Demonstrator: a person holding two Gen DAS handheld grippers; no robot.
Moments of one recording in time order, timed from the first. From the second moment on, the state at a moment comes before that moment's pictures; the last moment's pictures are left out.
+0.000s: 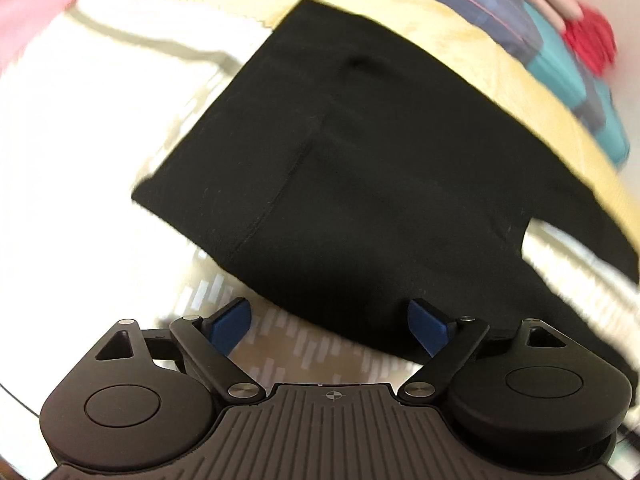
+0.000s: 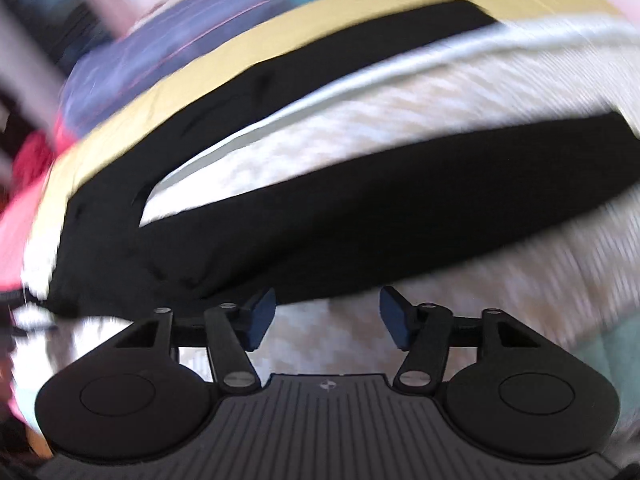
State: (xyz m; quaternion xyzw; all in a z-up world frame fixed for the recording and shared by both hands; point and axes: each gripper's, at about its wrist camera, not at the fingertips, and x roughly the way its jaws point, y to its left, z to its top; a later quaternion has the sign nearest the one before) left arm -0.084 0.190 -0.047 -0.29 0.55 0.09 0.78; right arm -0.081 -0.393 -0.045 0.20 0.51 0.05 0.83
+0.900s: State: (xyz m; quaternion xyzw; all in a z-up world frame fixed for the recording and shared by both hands) left arm -0.124 0.232 -0.067 -0.52 0.42 0.09 0.74; right arm -0.078 -0.488 -0.100 0.48 0.38 -0.06 0.79
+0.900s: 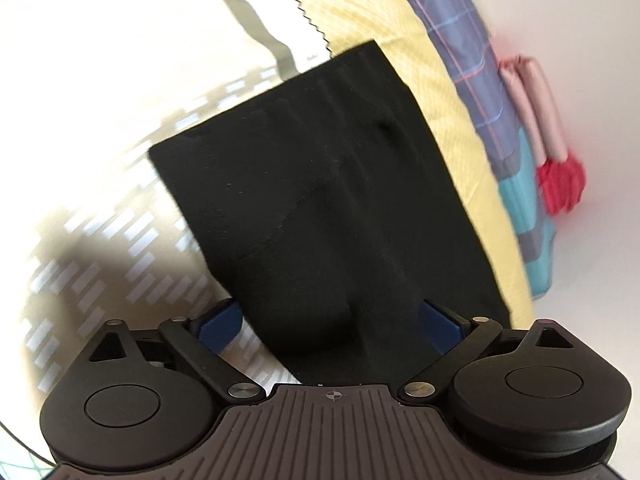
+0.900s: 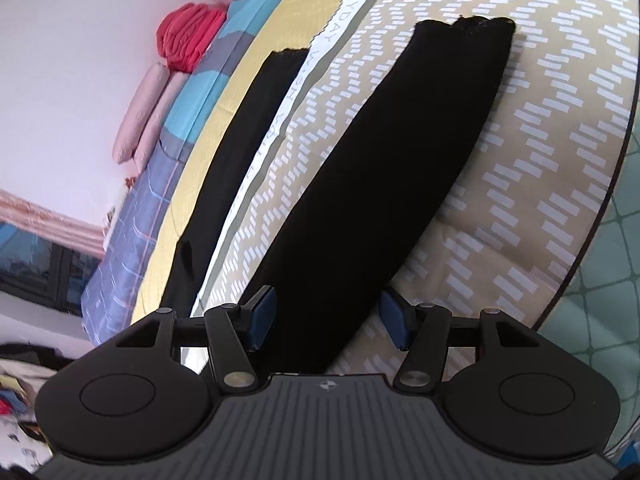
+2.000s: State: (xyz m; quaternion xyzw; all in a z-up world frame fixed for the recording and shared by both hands) left arm 0.019 0.253 -0.022 -0.44 0.41 0.13 0.79; right arm 0.147 -0.467 -0.023 0.31 0.44 0.06 0.84
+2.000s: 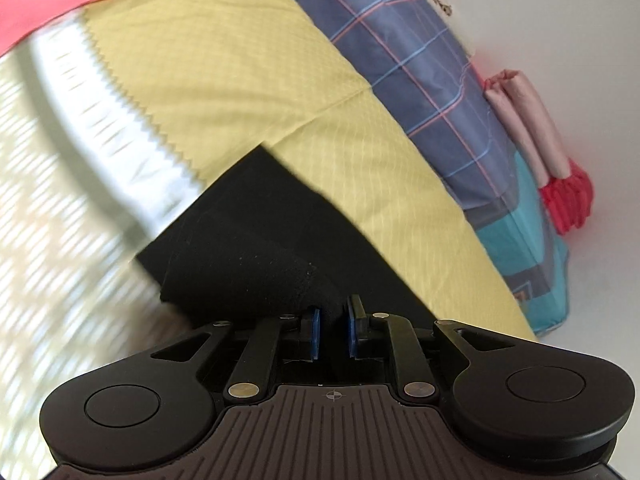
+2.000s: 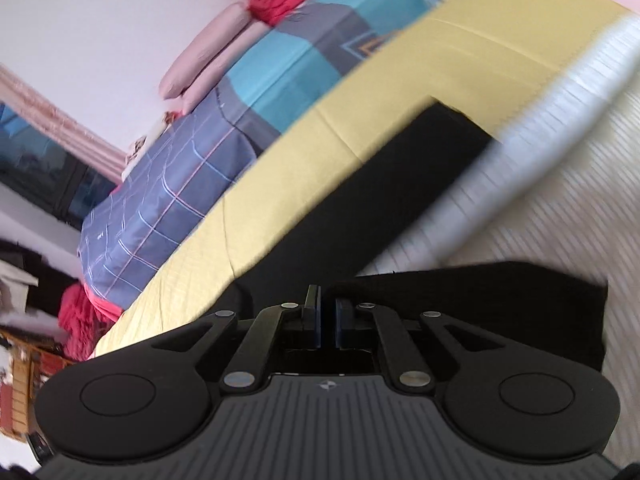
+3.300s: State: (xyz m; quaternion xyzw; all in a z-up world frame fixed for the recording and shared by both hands) left arm 0.078 0.275 0.008 -0.39 0.43 0.20 0.79; right arm 0.156 -0.317 -0.012 0.02 0.43 0.32 0.84
